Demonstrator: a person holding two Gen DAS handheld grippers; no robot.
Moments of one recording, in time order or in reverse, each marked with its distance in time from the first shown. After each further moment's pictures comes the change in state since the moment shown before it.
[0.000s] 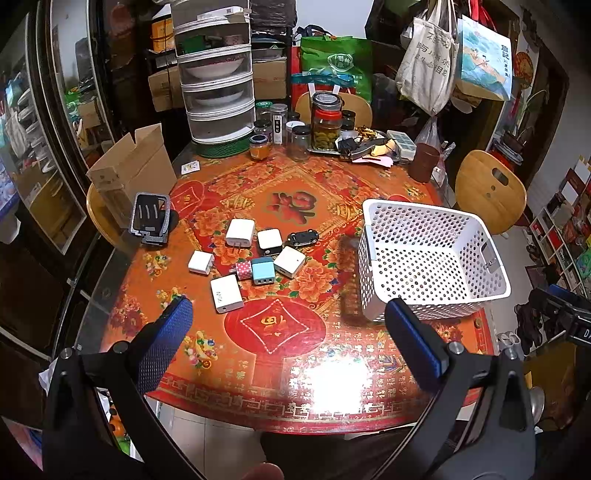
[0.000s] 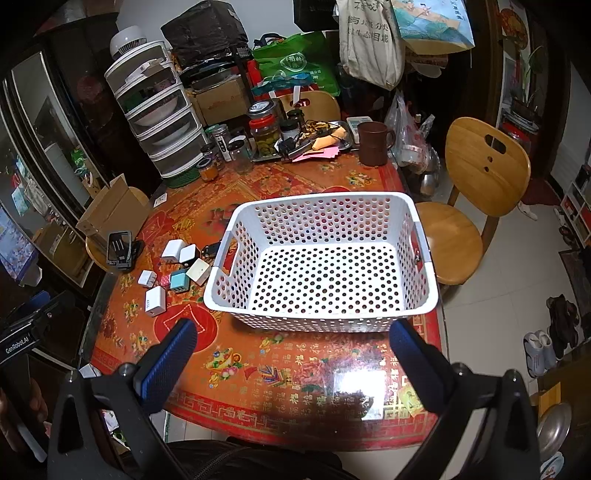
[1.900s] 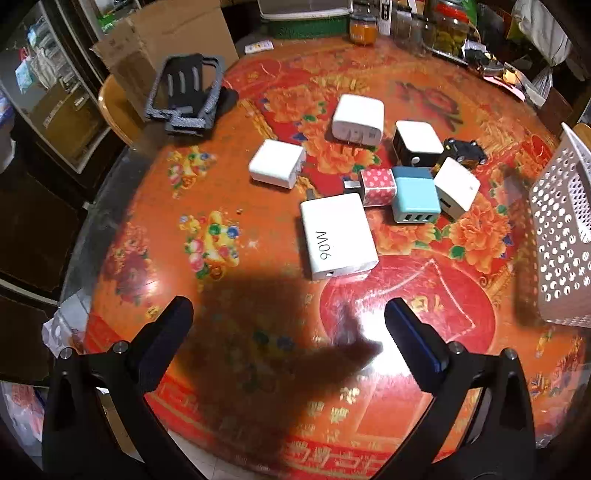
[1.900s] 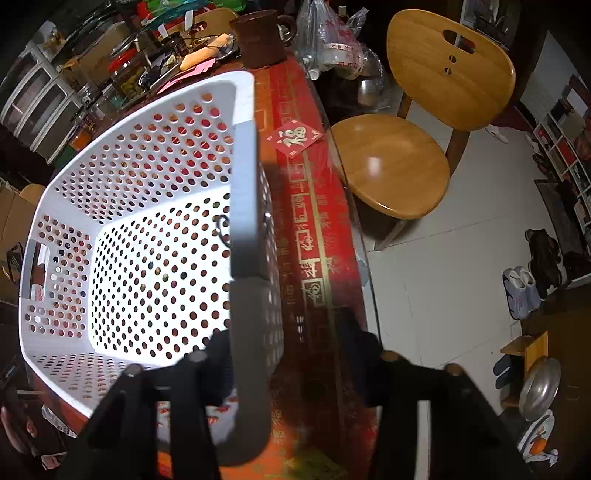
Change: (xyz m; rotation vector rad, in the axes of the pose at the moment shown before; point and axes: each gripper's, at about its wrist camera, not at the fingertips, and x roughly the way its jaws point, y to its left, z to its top) left arm 0.260 0.126 -0.076 -0.133 0.312 0.245; right arm 0.200 -0.186 0.011 0.162 0.305 -0.163
